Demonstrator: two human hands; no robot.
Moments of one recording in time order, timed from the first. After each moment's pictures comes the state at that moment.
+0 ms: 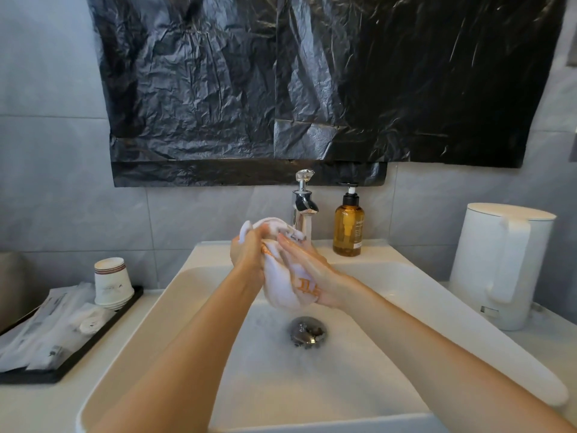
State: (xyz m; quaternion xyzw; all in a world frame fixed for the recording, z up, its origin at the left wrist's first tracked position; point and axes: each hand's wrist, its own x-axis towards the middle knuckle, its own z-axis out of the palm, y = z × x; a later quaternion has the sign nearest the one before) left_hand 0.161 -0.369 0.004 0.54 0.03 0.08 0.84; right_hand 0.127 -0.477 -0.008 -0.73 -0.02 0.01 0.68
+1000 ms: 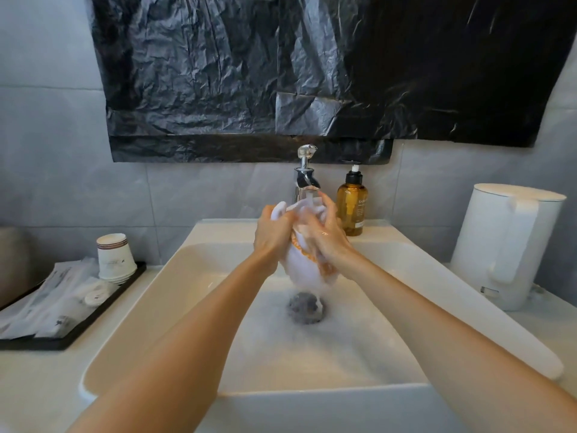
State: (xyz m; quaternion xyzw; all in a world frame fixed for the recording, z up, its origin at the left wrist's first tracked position) left_hand 0.142 -0.392 0.000 0.72 -0.09 0.09 0.68; right_hand 0.132 -0.501 -0.007 -0.82 0.00 -0.20 0.54
